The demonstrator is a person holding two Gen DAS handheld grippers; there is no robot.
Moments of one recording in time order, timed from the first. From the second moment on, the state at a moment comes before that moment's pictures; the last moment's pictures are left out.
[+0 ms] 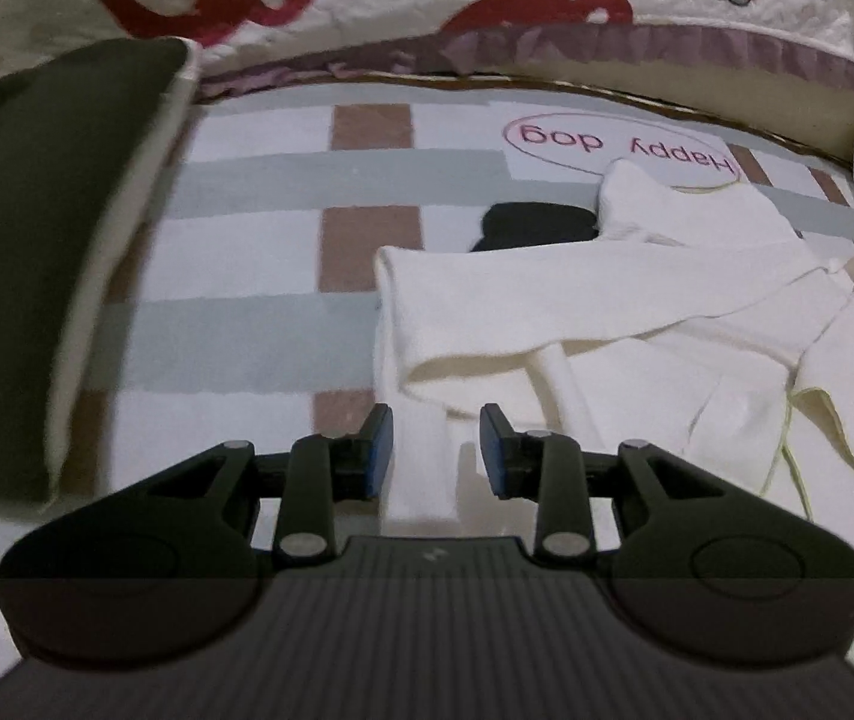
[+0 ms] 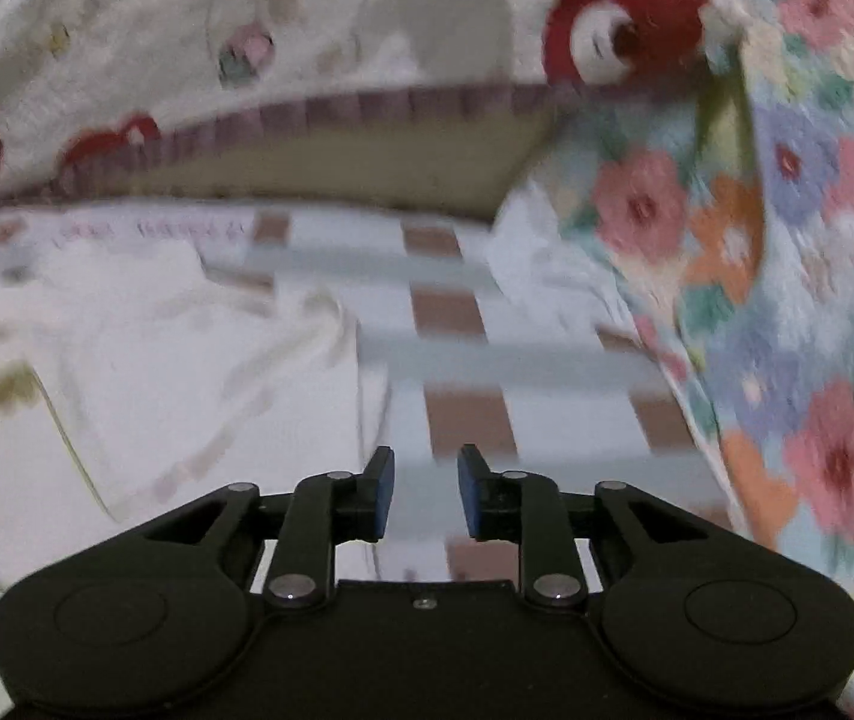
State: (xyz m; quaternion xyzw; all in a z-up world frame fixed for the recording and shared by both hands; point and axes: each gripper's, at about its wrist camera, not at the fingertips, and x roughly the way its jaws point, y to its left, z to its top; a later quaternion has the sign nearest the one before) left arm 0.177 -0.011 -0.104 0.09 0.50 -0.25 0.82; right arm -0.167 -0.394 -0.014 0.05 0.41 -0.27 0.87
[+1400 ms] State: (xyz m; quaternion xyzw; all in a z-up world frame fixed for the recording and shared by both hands) left arm 0.213 -0.038 -0.159 0.22 0.37 -0.38 0.82; right arm -0.028 -0.487 -0.149 0.16 0.36 -0.27 0.88
